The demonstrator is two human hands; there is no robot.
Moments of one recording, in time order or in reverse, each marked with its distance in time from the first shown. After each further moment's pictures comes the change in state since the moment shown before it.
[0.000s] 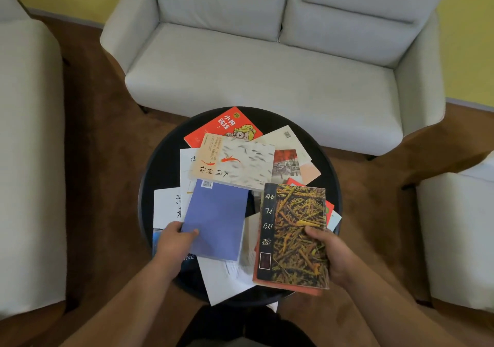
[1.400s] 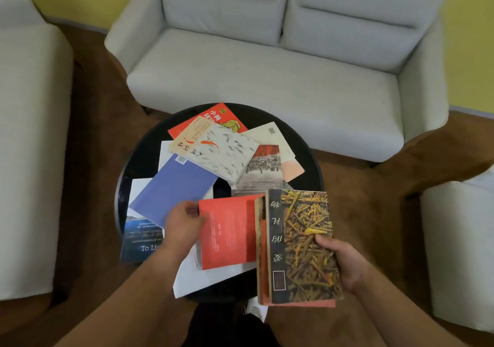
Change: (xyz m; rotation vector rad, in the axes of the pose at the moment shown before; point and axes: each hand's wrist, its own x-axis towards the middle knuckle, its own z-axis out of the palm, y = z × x) left_hand -0.054 0.031 0.083 -0.012 0.094 0.227; right_hand 0.005 -0.007 -0.092 -0.055 -0.250 0.051
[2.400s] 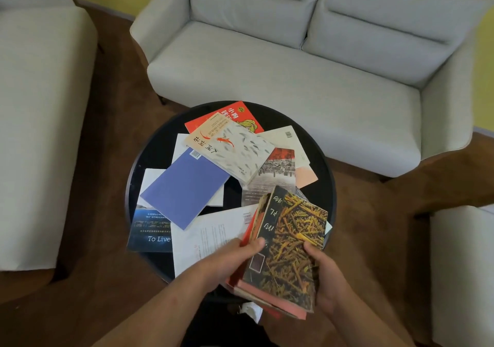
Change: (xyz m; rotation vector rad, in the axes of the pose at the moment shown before) left_hand -0.050 -0.011 0.035 -0.046 -0.805 -0.195; right_hand 0.011 0.024 0.051 0.235 0.056 0.021
